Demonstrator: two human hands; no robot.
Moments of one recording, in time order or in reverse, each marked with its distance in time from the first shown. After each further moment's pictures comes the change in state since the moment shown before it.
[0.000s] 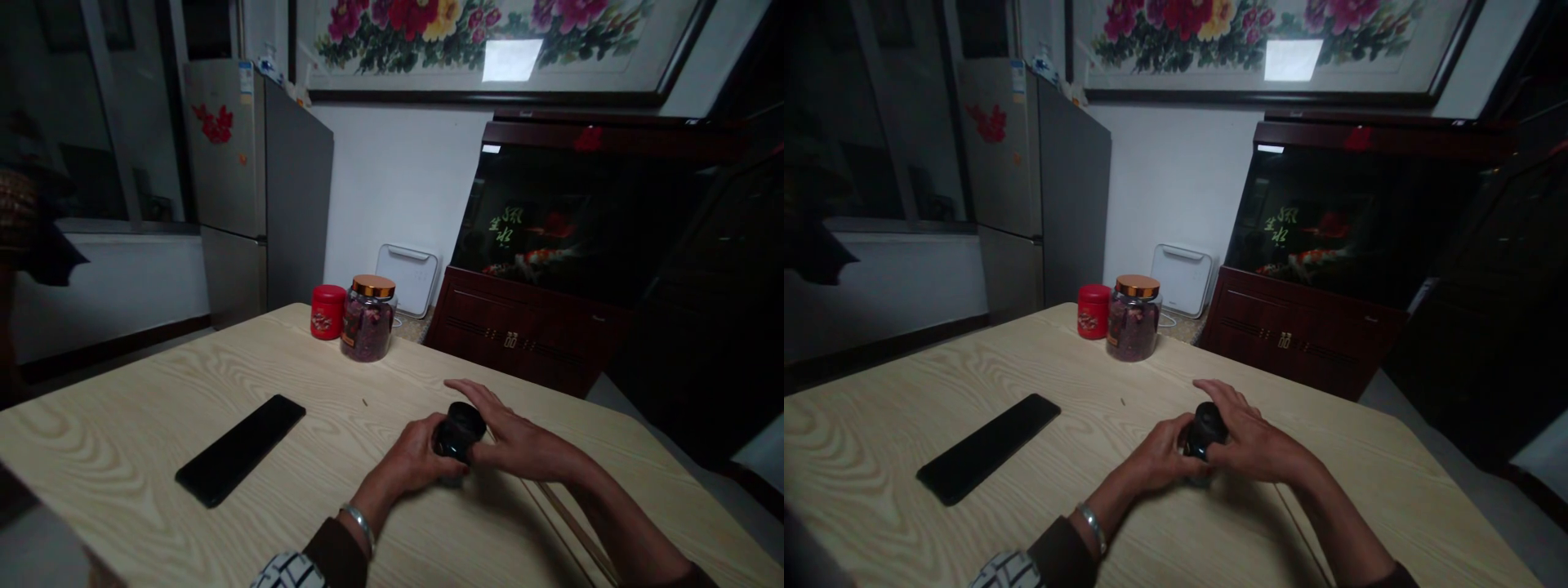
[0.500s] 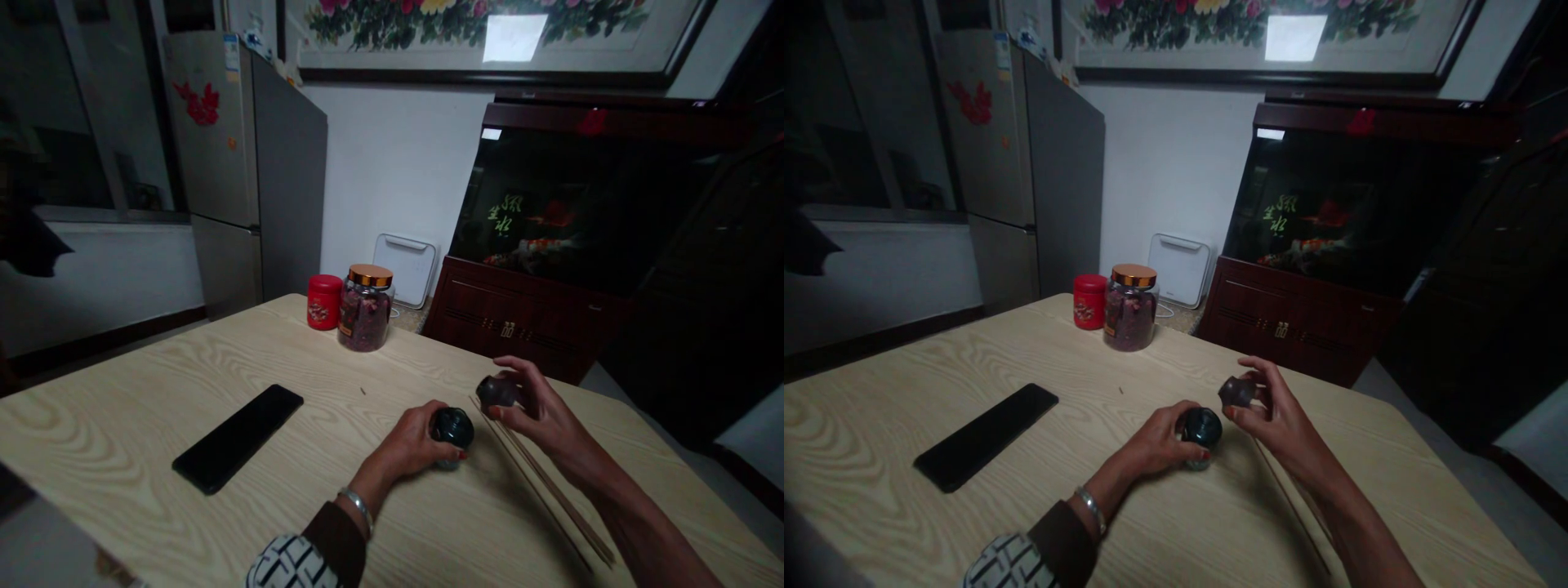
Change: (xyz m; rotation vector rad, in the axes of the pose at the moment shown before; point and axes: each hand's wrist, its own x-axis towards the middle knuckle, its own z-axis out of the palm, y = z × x) left_hand 0.000 0.003 -0.003 -0.004 -0.022 -0.041; right_hand -0.028 0.013 -0.001 0.625 0.407 0.109
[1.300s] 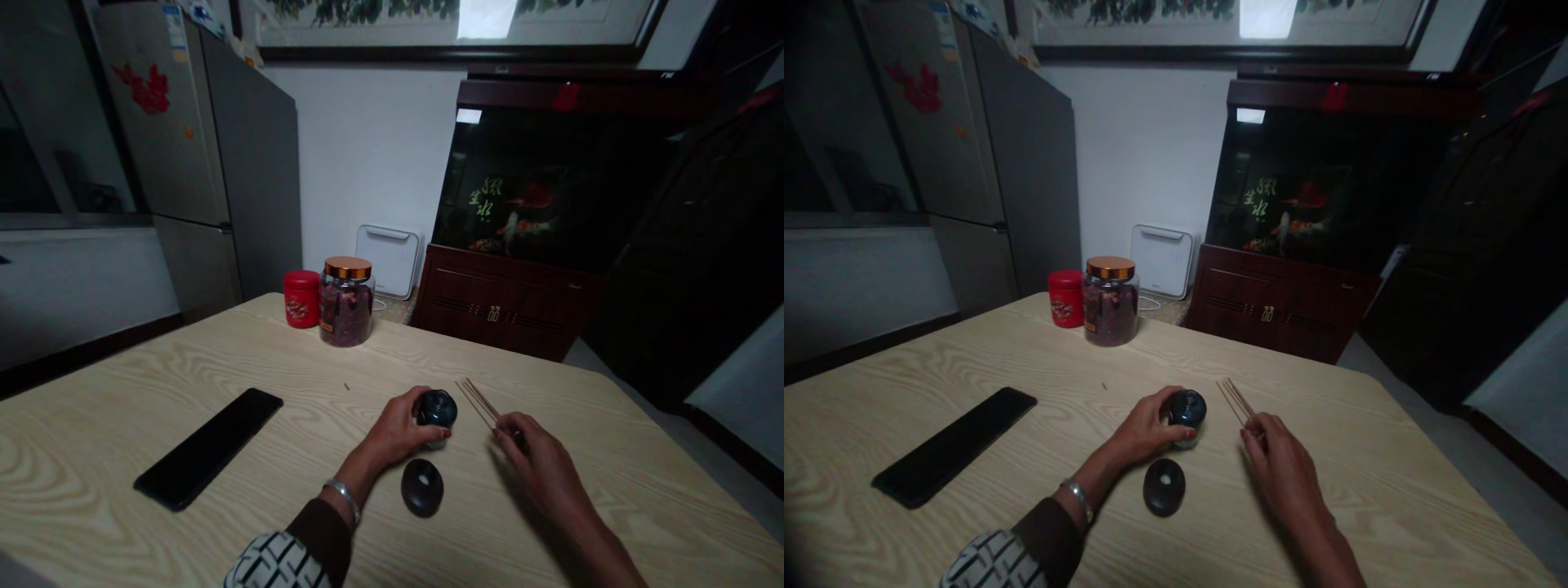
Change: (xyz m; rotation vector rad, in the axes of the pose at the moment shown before) left_hand 0.009 -0.011 0.005 0.140 0.049 0.050; right_hand -0.058 0.083 0.010 -0.657 0.202 0.176
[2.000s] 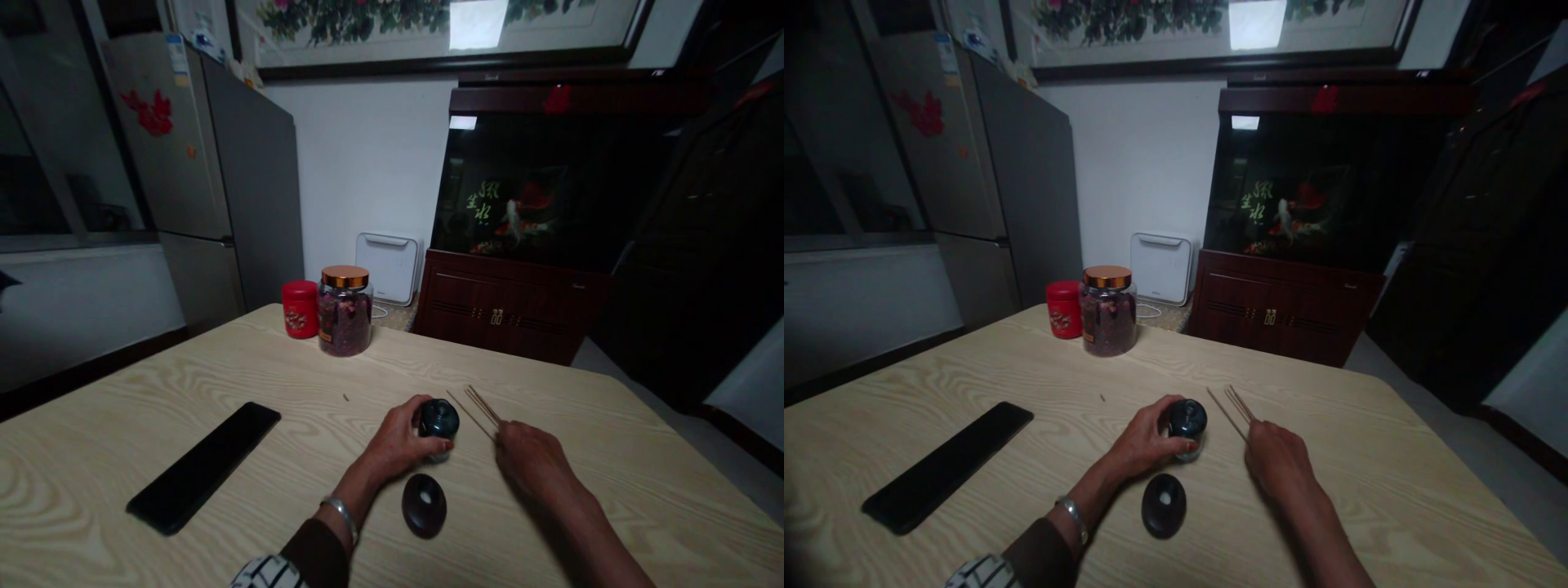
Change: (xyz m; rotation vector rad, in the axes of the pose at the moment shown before) left_hand 0.004 -0.002 0.003 -0.045 -0.017 -0.018; right_hand 0.041 0.015 0.009 -0.579 -0.285 0.024
